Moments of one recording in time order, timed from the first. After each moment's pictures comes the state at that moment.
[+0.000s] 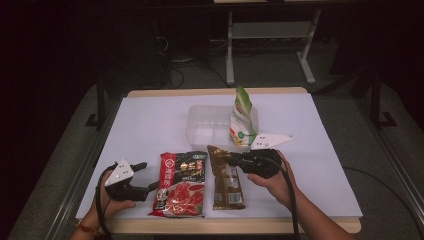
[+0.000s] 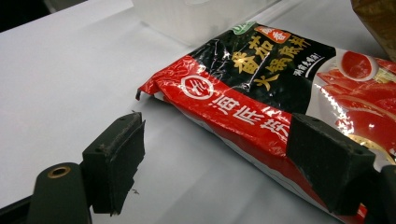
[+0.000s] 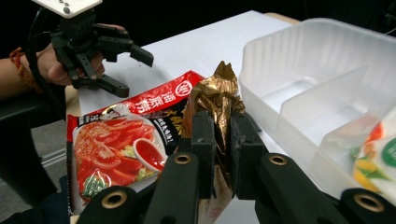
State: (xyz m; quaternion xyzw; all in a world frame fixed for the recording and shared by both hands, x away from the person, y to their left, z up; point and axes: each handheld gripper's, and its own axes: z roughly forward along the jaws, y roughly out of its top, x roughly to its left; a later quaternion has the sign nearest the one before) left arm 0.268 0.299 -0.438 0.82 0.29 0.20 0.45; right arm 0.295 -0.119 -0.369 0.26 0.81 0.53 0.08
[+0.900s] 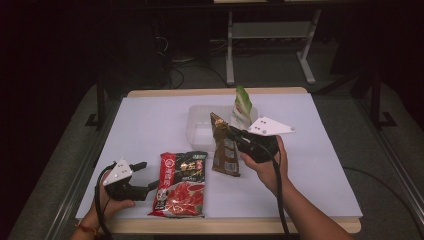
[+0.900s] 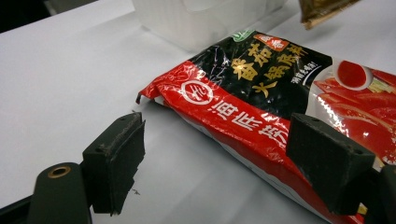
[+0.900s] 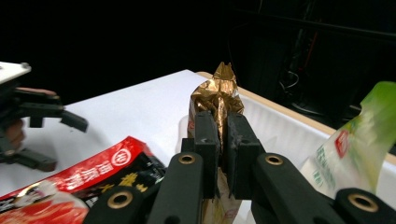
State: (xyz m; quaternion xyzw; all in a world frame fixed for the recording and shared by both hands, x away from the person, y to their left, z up) left arm 0.268 0.300 -0.436 0.82 0.29 0.19 0.46; right arm 0.306 -0.101 -0.330 0.30 0.74 0.55 0.23
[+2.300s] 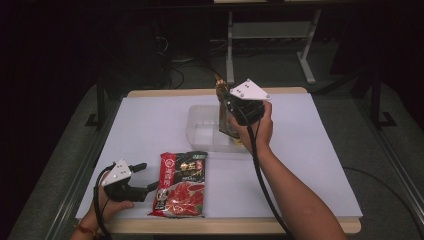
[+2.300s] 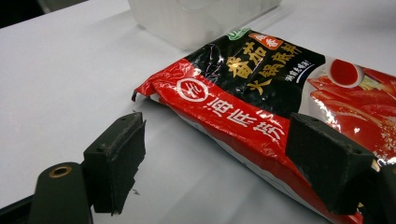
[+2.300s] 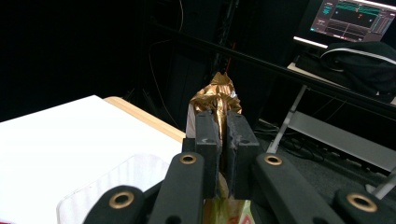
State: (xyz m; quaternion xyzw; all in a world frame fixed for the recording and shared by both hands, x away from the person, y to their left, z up) left arm 0.267 0.302 -0.436 0.82 0.29 0.18 0.46; right arm 0.371 -0.068 -0.292 0.35 0.70 0.50 0.38
